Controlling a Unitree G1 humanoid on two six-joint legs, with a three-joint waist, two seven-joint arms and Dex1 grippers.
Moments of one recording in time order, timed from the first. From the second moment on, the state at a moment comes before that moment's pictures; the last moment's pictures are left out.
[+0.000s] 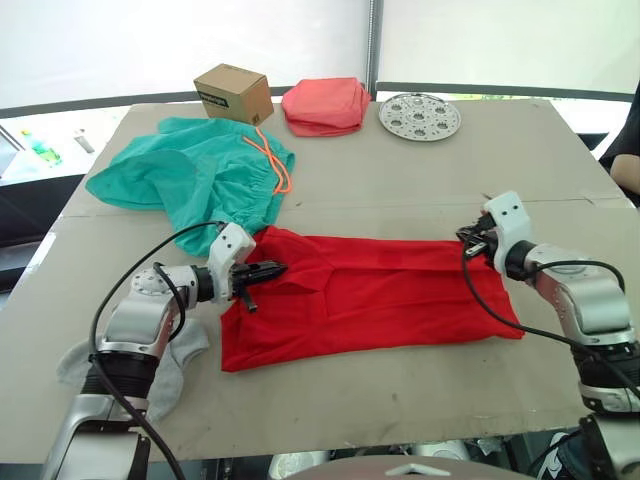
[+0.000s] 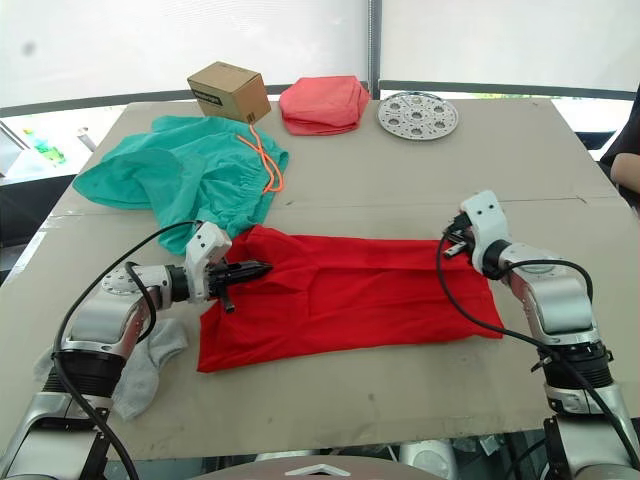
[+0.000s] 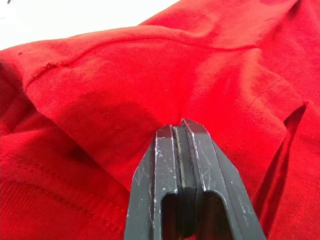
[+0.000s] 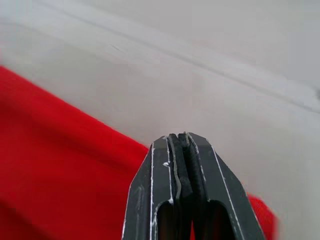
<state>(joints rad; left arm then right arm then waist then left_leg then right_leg) -0.32 0.71 -0.01 0.21 -0.31 0.36 -1.05 -0.41 -0.51 0.03 -0.14 0.24 0.77 0.53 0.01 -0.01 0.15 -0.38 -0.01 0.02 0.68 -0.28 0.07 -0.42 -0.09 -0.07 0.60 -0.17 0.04</state>
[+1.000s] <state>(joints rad) -0.27 0.23 0.06 -0.01 -0.38 0.54 -0.47 -0.43 -0.01 0.26 0.27 0.04 0.21 0.35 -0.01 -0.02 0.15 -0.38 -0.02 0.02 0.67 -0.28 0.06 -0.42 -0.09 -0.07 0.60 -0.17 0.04</state>
